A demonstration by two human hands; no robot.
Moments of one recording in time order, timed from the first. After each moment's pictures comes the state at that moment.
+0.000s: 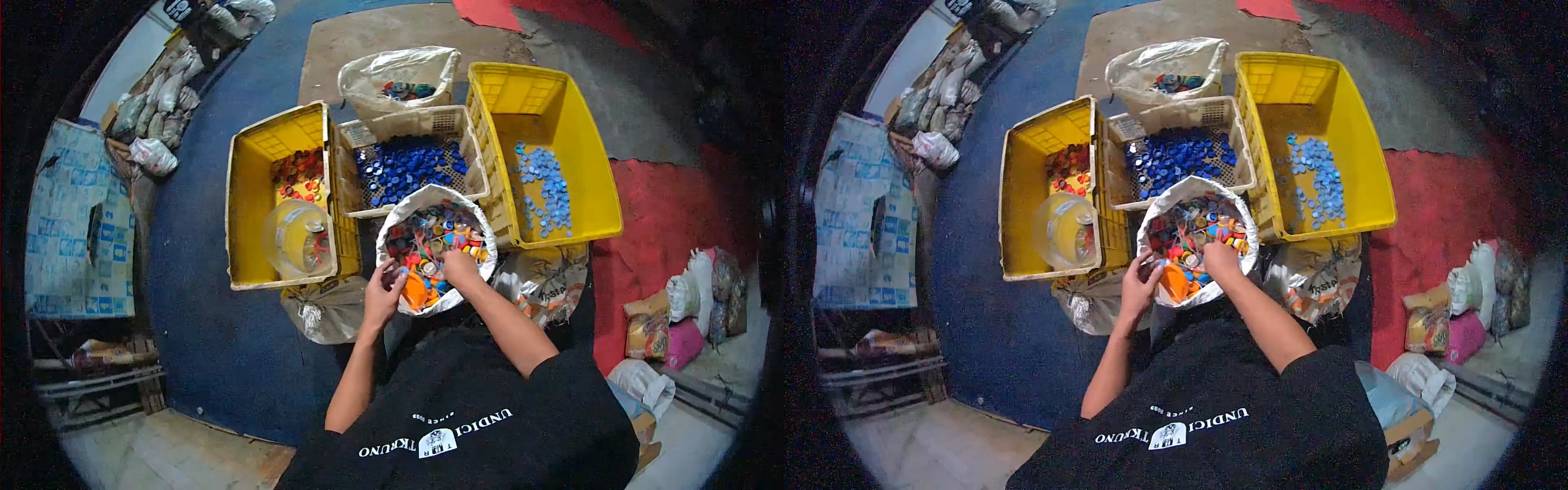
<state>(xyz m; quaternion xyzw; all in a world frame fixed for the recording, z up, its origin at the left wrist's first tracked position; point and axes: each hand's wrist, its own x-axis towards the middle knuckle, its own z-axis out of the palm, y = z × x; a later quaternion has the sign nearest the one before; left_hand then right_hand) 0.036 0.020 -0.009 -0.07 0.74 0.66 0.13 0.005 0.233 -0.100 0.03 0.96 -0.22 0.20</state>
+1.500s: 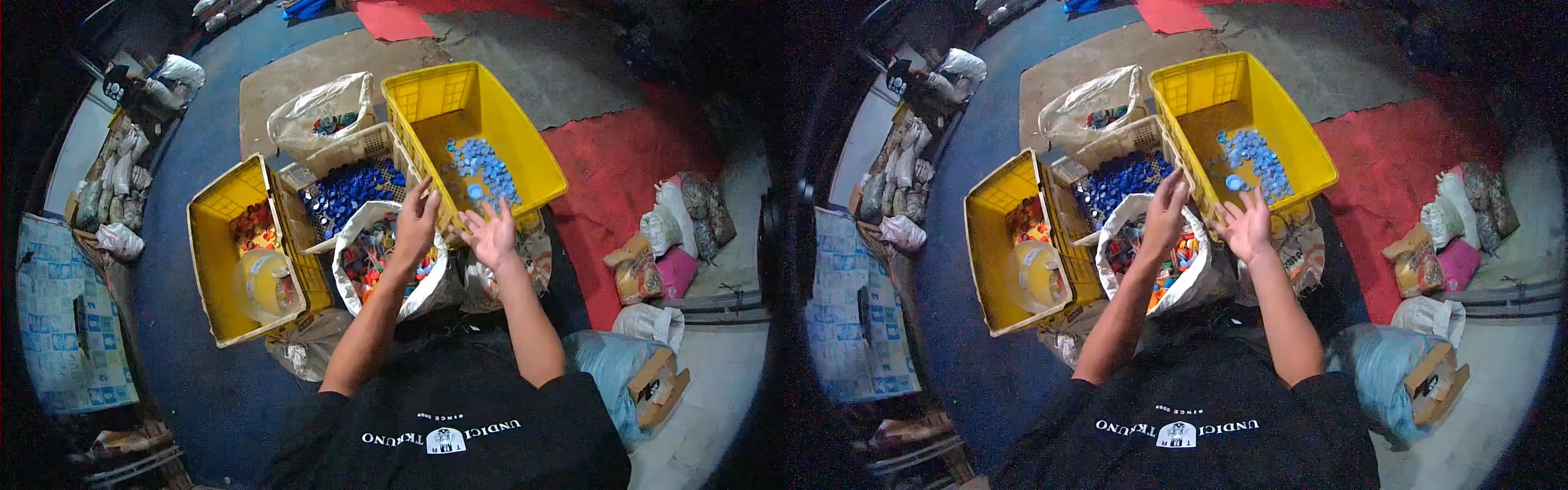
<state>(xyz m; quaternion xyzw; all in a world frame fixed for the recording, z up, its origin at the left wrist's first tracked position) -0.033 0.210 0.100 0.18 0.67 0.71 0.15 0.054 0.355 0.079 0.31 0.16 -0.93 -0.10</state>
